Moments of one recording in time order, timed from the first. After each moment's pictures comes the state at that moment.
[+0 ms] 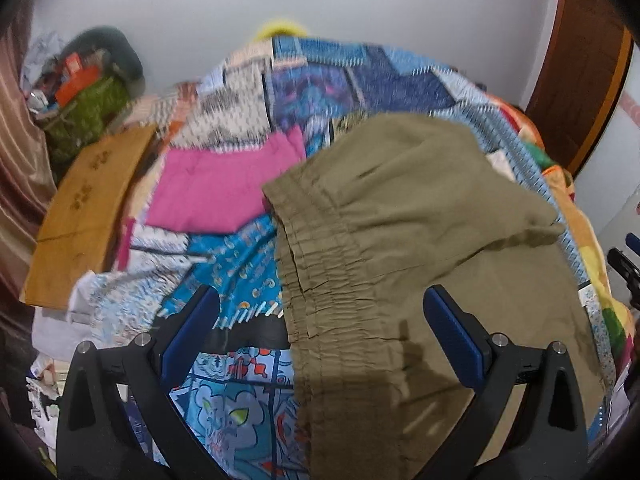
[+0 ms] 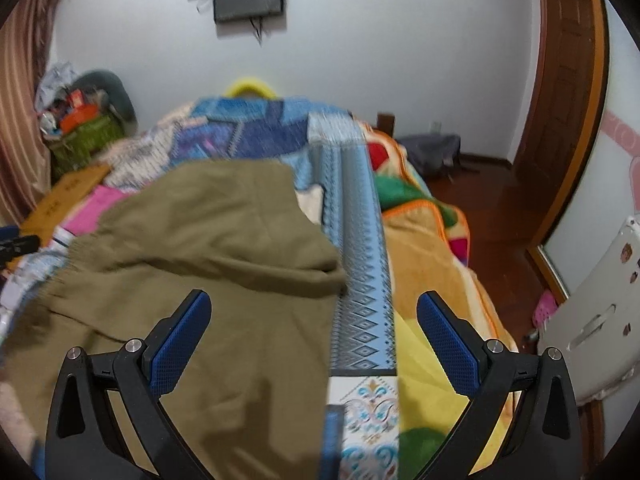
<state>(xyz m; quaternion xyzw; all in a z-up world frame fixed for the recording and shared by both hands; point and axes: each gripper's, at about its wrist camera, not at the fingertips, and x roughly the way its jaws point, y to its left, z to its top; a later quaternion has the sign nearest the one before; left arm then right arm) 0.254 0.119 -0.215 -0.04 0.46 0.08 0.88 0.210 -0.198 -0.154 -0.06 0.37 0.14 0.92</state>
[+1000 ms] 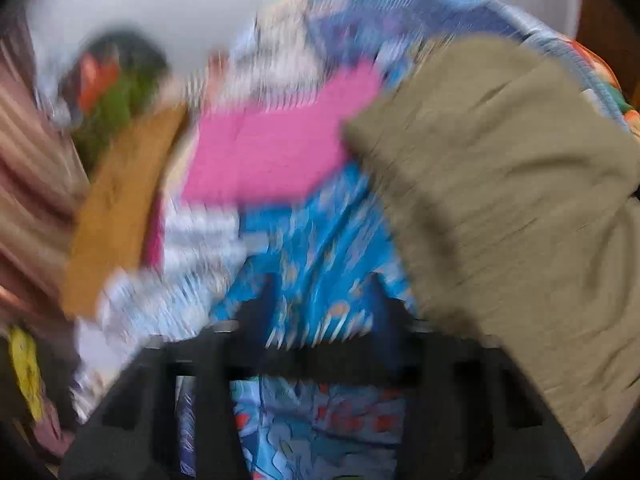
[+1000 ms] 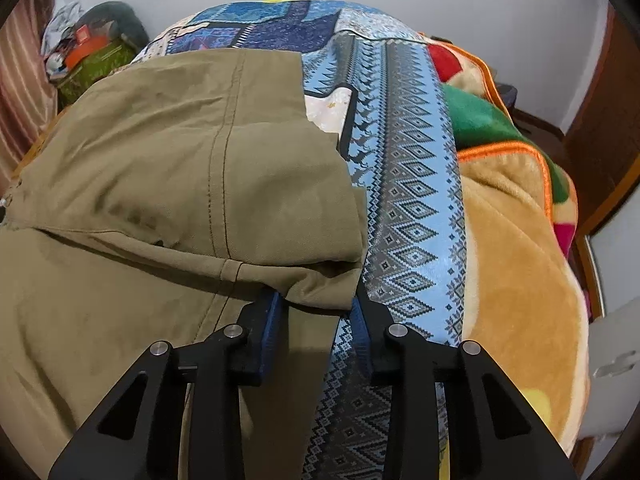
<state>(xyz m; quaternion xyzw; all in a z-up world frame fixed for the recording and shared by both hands) 0.280 0.179 -0.293 0.01 0.54 0.14 0.83 0.293 -0.181 -0.242 -0.09 0.48 0.20 0.85</state>
